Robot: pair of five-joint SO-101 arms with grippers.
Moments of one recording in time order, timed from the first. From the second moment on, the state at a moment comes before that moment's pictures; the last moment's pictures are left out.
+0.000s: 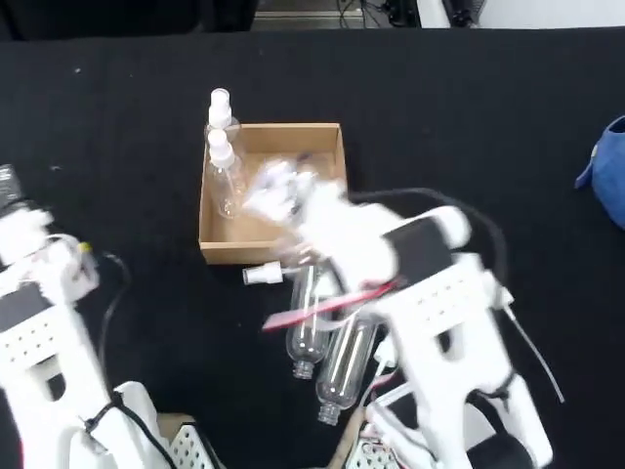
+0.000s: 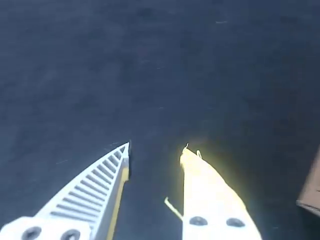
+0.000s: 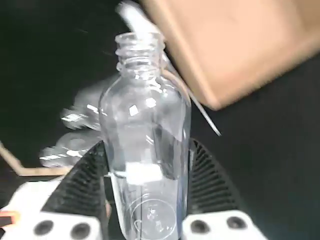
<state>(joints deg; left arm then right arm) -37.1 -50.9 56.5 52.6 -3.2 -27.1 -33.9 16.7 98.9 34.0</state>
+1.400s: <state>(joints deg) -45.0 -50.9 52.6 76.1 -16.0 -52.0 -31.0 32.5 62.1 7.3</state>
